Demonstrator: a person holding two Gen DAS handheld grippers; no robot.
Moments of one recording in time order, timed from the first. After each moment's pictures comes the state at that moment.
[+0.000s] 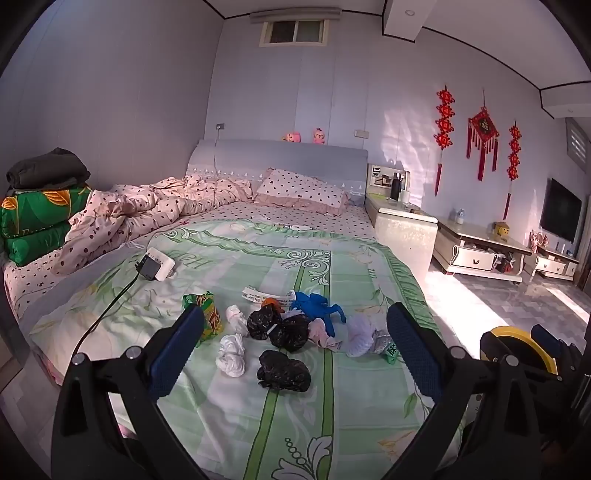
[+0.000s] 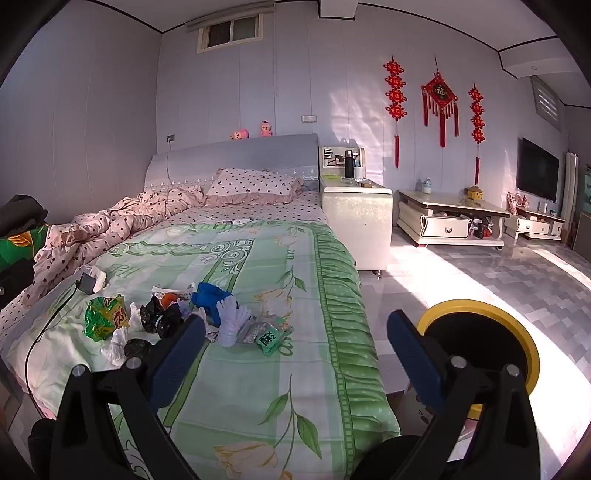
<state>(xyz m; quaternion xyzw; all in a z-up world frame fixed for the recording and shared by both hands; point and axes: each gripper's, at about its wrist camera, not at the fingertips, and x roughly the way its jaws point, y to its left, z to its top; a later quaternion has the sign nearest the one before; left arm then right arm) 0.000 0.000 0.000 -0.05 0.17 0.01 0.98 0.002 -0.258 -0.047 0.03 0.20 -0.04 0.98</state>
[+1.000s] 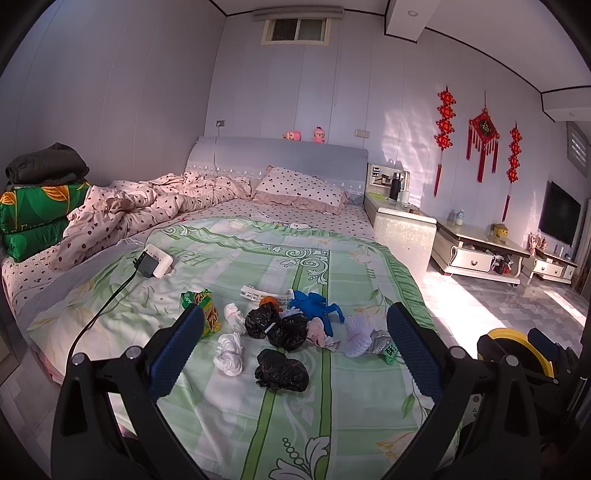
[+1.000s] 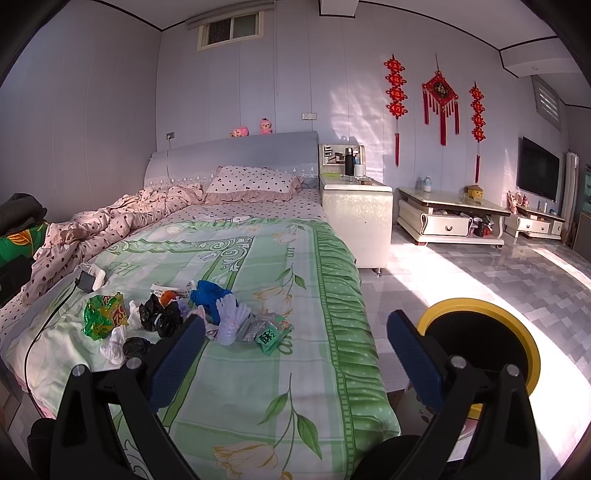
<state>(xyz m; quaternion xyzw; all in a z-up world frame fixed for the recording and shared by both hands) 0.000 0.000 0.000 -0.05 0.17 0.01 0.98 0.002 -0.256 -0.050 0.03 0.21 -0.04 0.98</state>
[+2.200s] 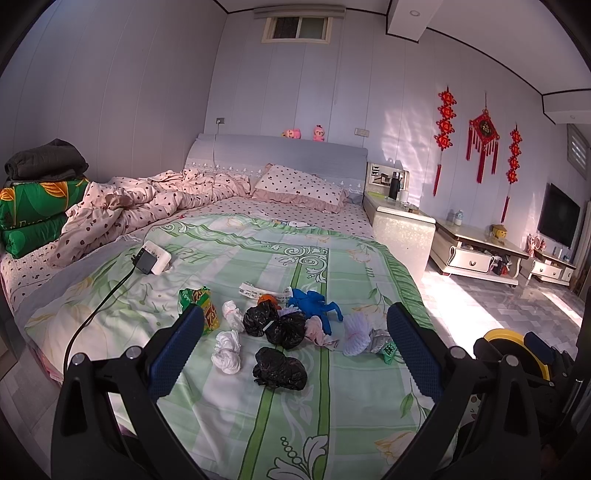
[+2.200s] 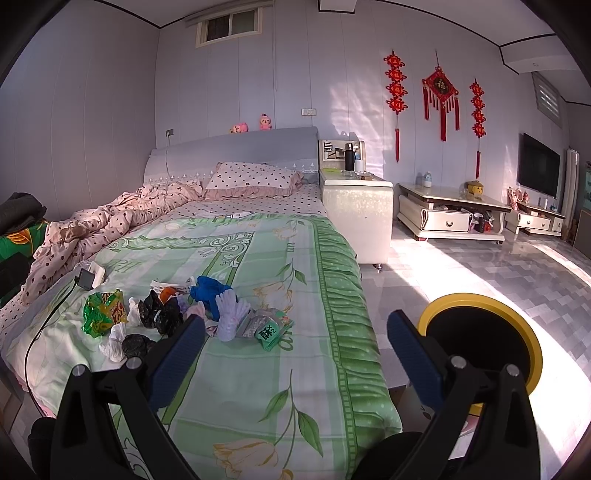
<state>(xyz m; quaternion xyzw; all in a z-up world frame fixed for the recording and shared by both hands) 0.001 0.001 0.000 -0.06 0.18 0.01 0.98 0.004 -0.257 -0.049 0.03 0.21 -0.04 0.98</state>
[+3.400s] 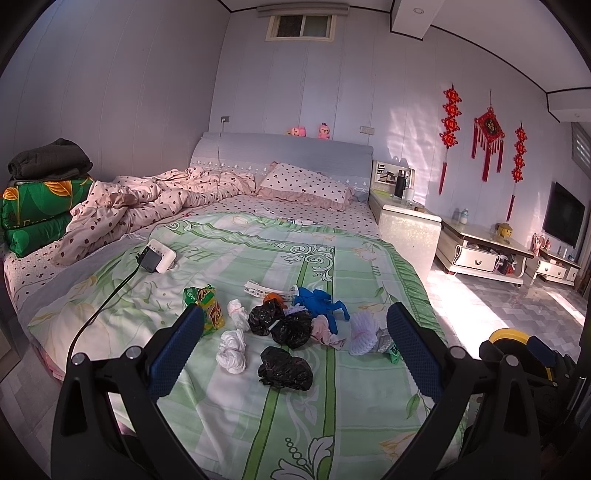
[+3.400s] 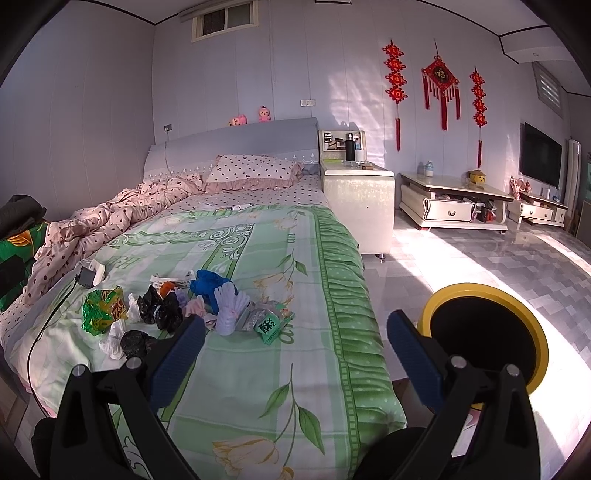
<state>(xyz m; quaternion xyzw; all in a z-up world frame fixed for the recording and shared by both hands) 0.006 -0.002 -0.012 -0.06 0.18 0.02 0.98 0.005 -0.262 -0.069 0.04 0.23 -0.03 0.97</state>
